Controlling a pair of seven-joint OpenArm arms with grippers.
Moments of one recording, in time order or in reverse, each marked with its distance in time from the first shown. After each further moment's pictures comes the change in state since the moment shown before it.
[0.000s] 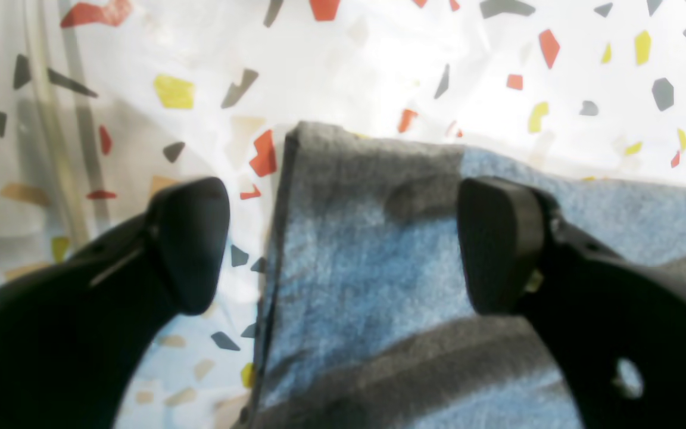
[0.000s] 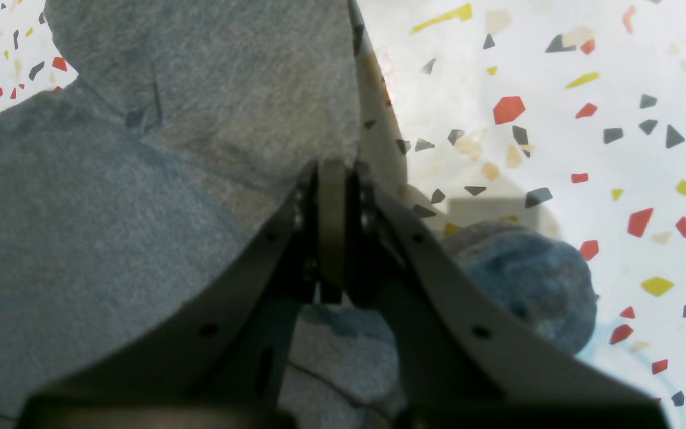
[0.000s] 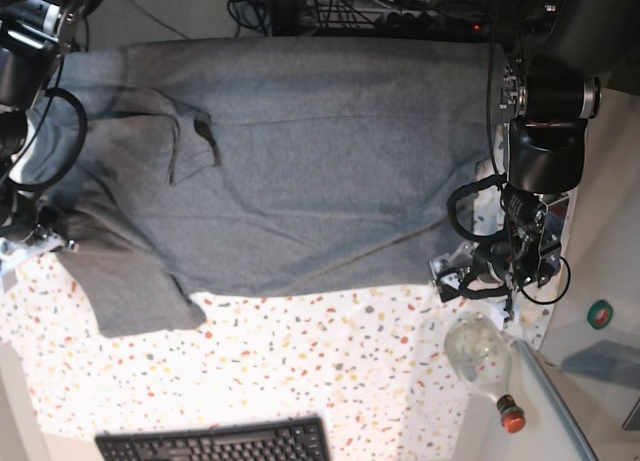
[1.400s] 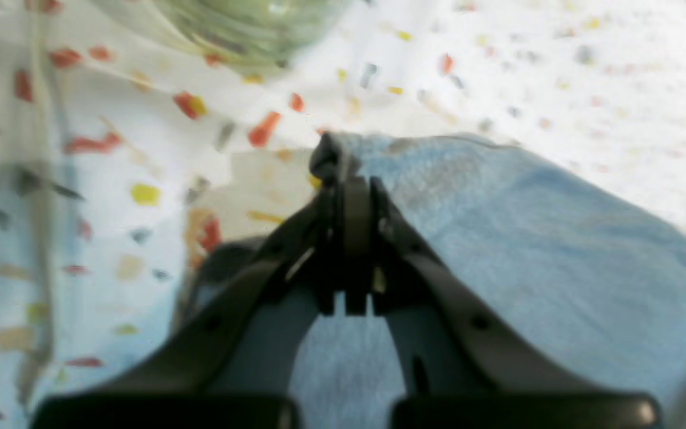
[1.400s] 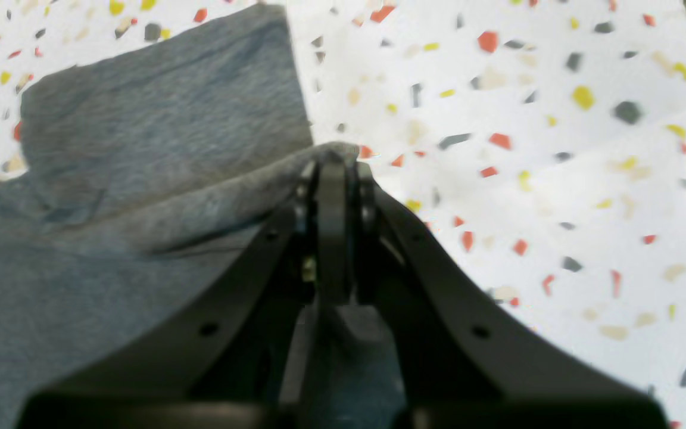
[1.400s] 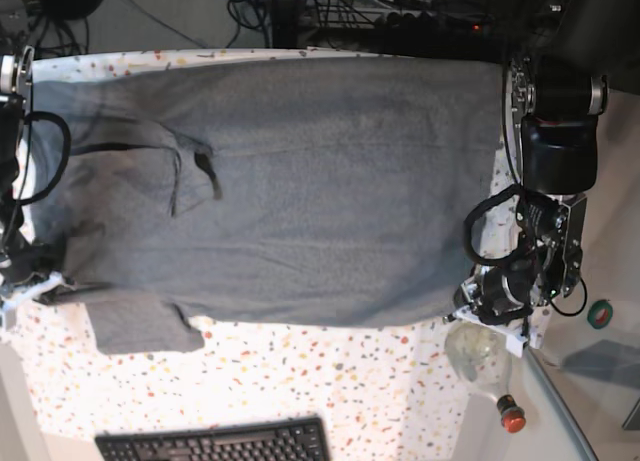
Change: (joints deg) left arm 1.4 -2.4 -0.8 9.7 -12.7 0.0 1.6; right arm 12.2 10.1 -21.6 -29.6 0.1 0.1 38.9
